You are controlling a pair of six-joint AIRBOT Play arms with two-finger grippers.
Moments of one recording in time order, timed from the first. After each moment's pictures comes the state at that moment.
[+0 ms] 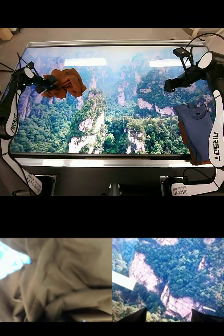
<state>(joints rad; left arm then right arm) 0.14 -2.00 1.88 1.37 -1.03 -1.94 -0.08 -1.59 1.69 -1.39 1.31 1.10</state>
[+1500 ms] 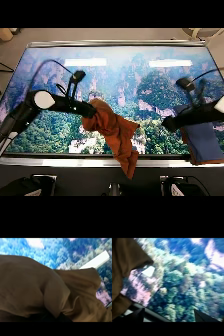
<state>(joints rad) -0.46 -1.22 1.13 1.08 -1.01 -1.35 -0.08 -0.94 1.00 -1.20 1.45 1.01</state>
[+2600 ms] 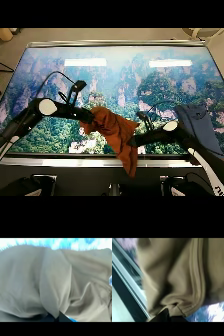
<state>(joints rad) -0.45 -1.17 1.07 1.12 -0.96 -1.34 0.18 -1.19 0.59 -0.57 1.09 0.72</state>
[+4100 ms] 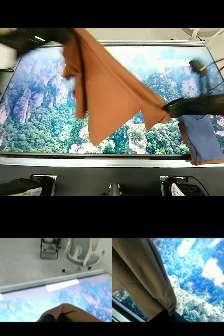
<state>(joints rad) -0.35 -1.38 1.76 1.33 -0.67 -1.49 -0.12 -0.94 1.10 -1.00 1.36 1.03</state>
